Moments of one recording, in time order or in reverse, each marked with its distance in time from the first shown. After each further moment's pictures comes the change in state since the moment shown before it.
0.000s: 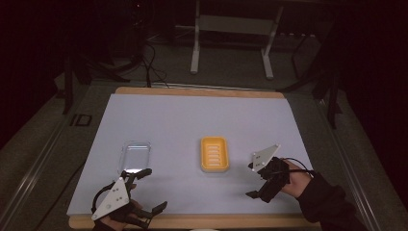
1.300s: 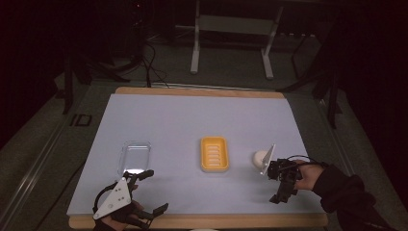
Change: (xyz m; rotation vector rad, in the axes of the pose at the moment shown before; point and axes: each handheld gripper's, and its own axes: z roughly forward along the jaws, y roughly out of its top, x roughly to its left) left arm 0.000 -0.001 0.003 0.019 -0.030 -0.004; right arm -0.028 -0.043 0.010 0.442 0.128 0.081
